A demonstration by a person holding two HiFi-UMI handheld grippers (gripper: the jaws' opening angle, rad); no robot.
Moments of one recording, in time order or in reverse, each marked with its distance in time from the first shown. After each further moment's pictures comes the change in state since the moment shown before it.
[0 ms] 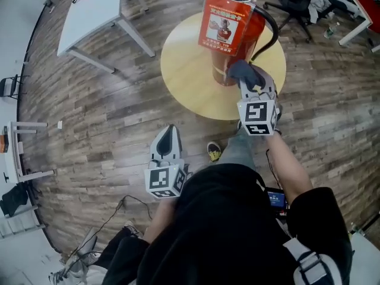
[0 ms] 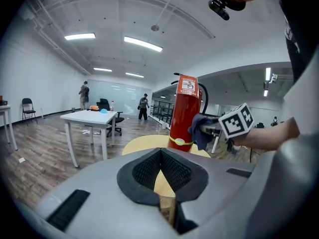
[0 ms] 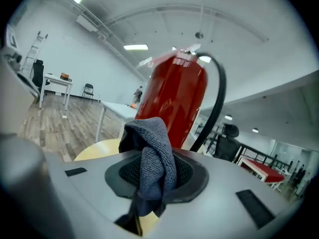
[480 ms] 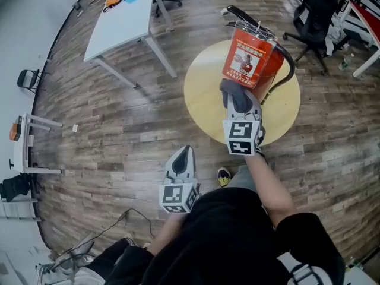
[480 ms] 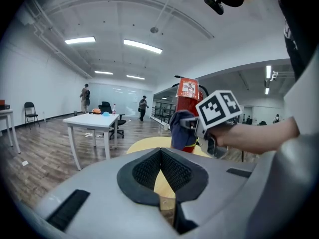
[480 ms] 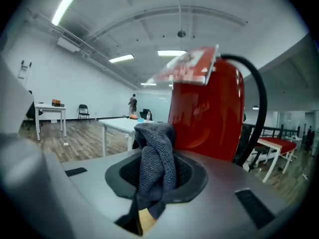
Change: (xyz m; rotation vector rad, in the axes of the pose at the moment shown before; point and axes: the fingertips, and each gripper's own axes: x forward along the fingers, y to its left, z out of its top) left arm -0.010 -0.002 0.003 0.017 -0.012 0.027; right arm 0.029 0.056 0.060 0.229 -0.041 0.007
